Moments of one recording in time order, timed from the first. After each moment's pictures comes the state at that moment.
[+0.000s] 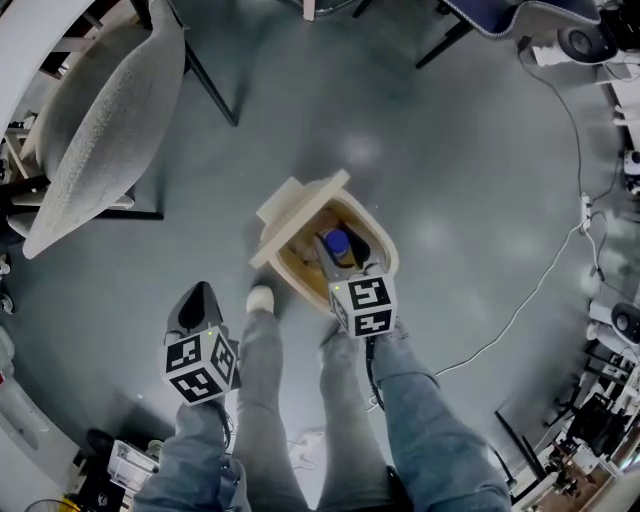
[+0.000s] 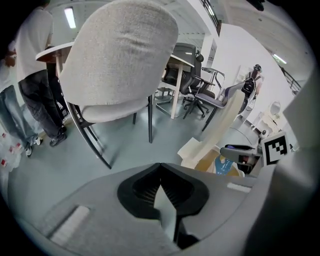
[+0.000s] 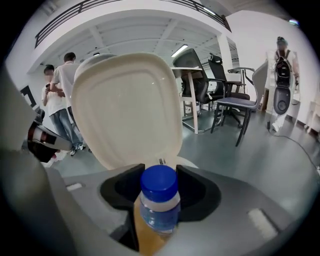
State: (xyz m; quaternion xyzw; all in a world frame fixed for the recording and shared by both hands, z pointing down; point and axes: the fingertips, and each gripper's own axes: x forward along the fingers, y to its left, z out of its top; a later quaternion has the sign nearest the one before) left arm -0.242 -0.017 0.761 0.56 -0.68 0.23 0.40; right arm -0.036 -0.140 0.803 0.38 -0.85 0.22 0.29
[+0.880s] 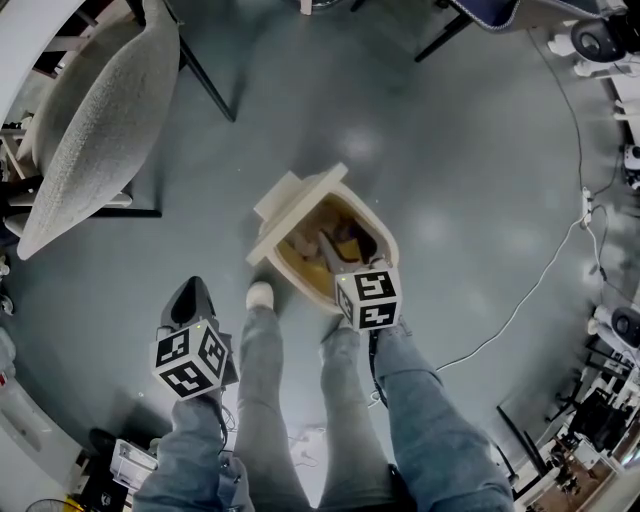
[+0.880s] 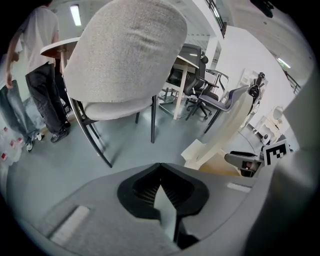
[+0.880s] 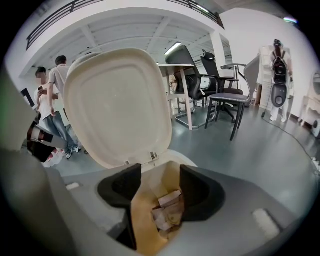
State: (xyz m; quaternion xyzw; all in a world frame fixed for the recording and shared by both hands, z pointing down) left arm -0.253 -0.019 0.767 0.55 -0.69 0.22 0.41; right arm -0.016 -0.142 0.819 0.41 -0.83 0.24 0.29
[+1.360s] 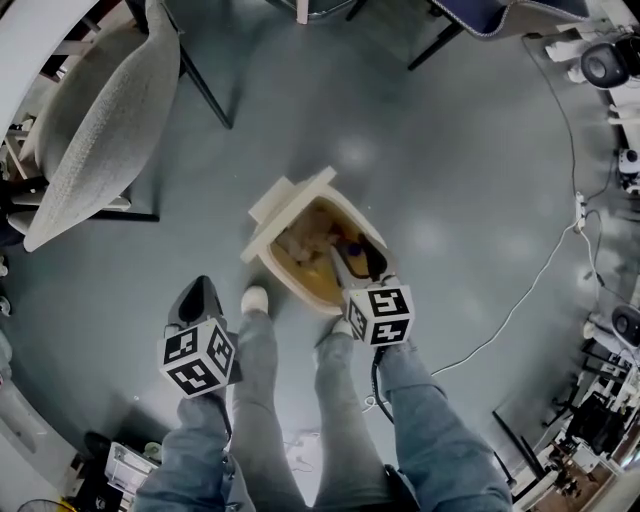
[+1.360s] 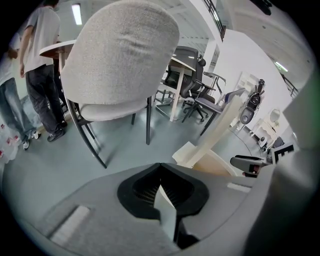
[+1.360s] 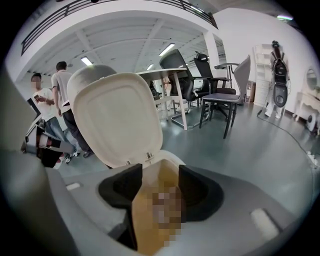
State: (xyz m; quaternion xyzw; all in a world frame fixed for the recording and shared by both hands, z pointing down) left arm -0.230 -0.025 0.758 0.56 -0.69 0.21 0.41; right arm 0.018 -0.127 0.791 0.43 -0.82 0.26 0.28
